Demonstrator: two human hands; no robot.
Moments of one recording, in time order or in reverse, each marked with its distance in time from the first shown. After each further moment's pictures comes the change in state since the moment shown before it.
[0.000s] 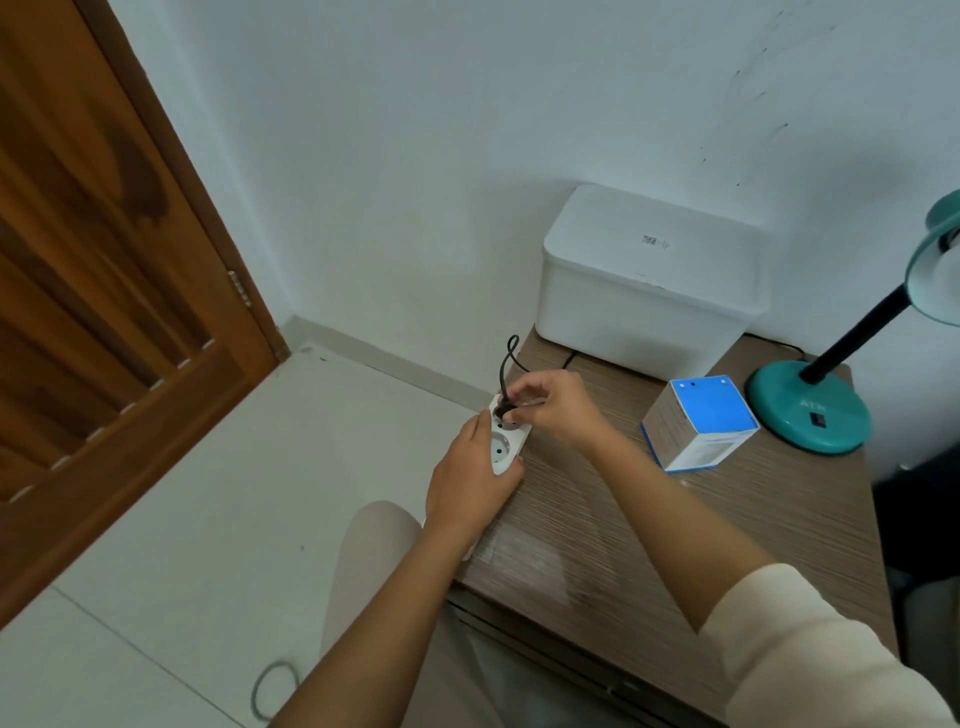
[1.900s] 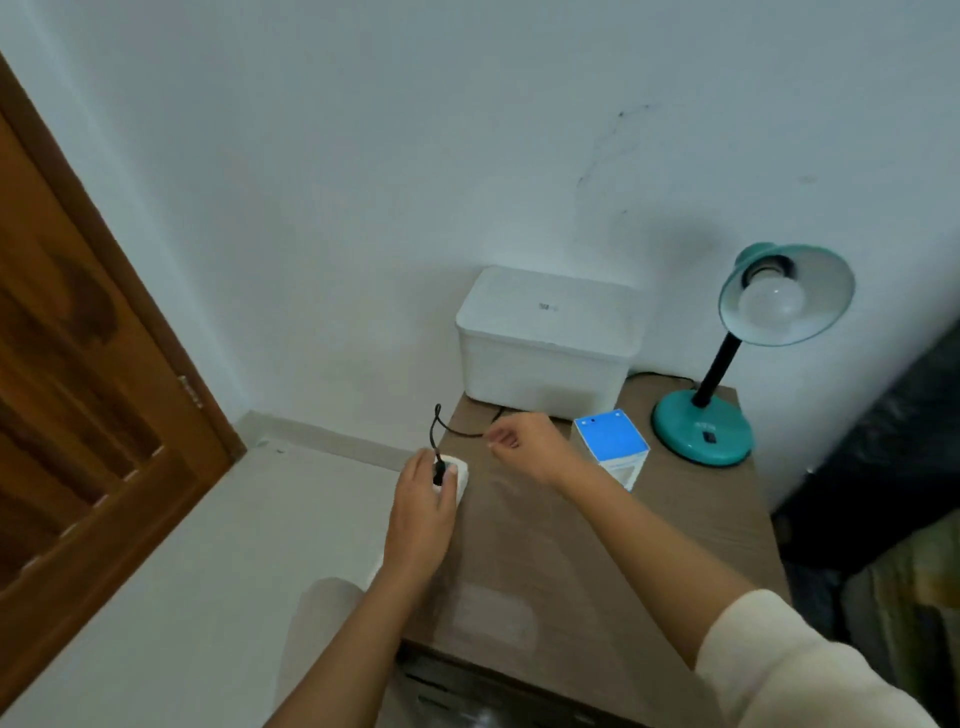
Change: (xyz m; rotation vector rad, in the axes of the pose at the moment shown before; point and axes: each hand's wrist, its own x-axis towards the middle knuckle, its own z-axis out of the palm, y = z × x) left_hand -0.003 0.030 -0.008 -0.086 0.139 0.085; right_hand -0.049 -0.021 -0.049 -0.343 0.117 -0.032
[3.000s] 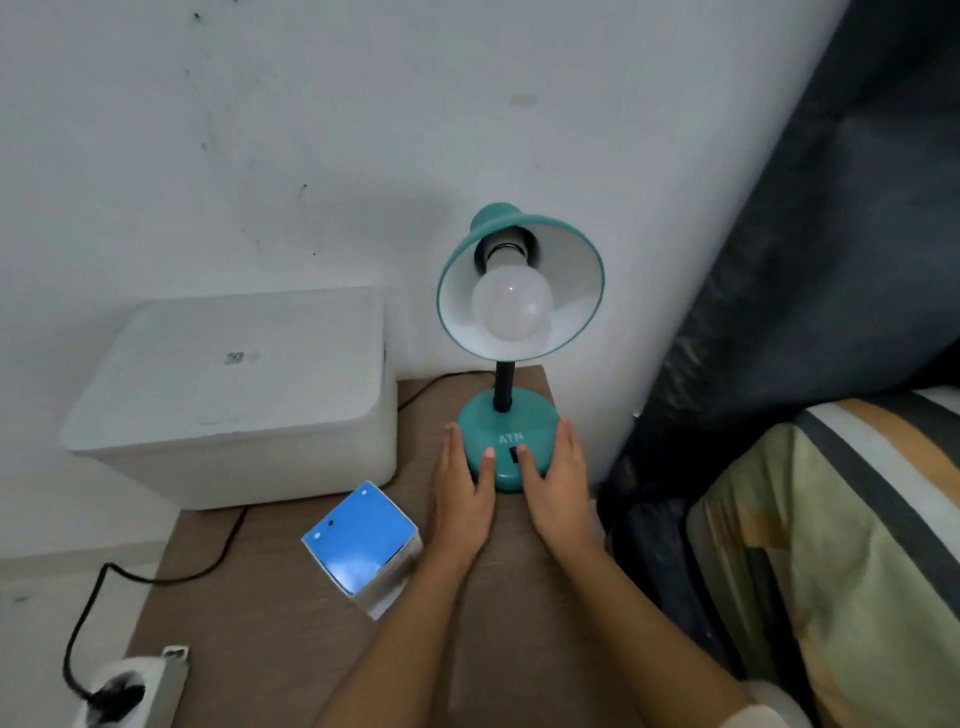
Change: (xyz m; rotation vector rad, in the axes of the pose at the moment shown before) left_hand 0.070 0.142 0.299 -0.136 -0.446 0.122; right_hand -0.032 0.252 -0.102 0.207 0.738 0.586
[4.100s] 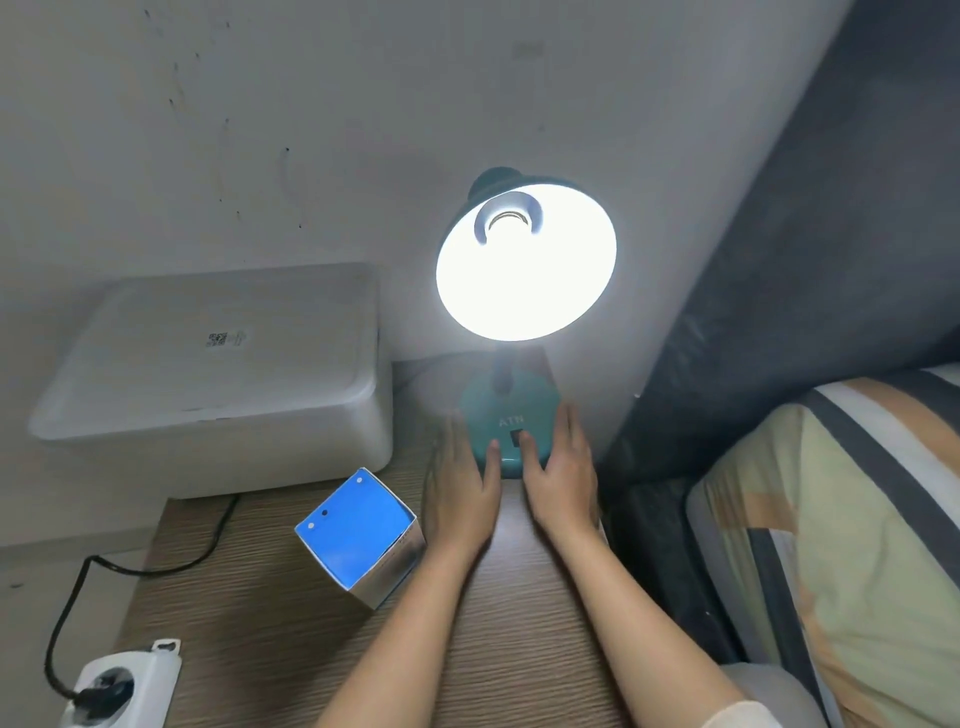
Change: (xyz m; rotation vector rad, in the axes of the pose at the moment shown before) left_hand -0.006 -0.001 0.000 0.206 0.024 0.103; right_hand 0.003 0.020 0.011 -0.134 0.079 -0.084
